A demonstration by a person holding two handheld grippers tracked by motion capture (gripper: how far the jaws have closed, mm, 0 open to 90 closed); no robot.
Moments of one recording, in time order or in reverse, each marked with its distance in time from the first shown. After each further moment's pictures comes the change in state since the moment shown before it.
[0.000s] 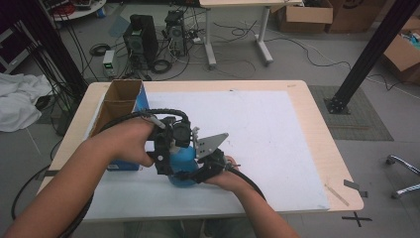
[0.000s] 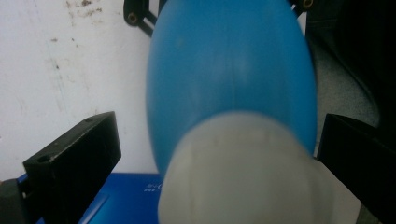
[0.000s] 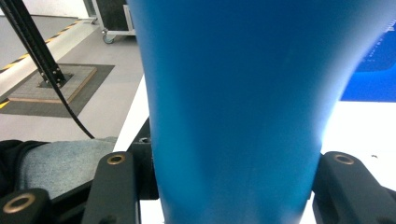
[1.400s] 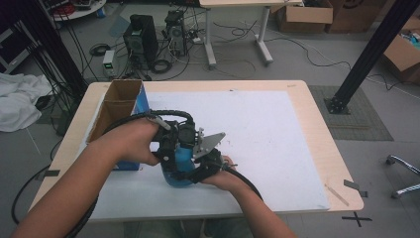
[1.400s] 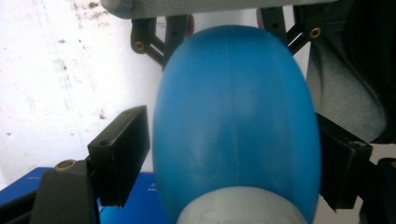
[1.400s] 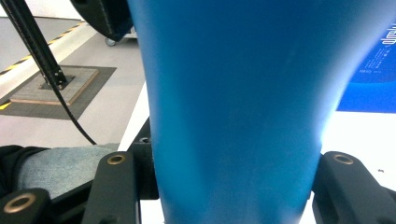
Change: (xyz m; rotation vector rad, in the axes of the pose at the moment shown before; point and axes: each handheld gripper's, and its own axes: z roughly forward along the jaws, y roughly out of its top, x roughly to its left) left arm -0.002 0.010 -0.001 0.025 0.029 -0.011; right arm 0.000 0.005 0.005 -0.011 0.005 -0.004
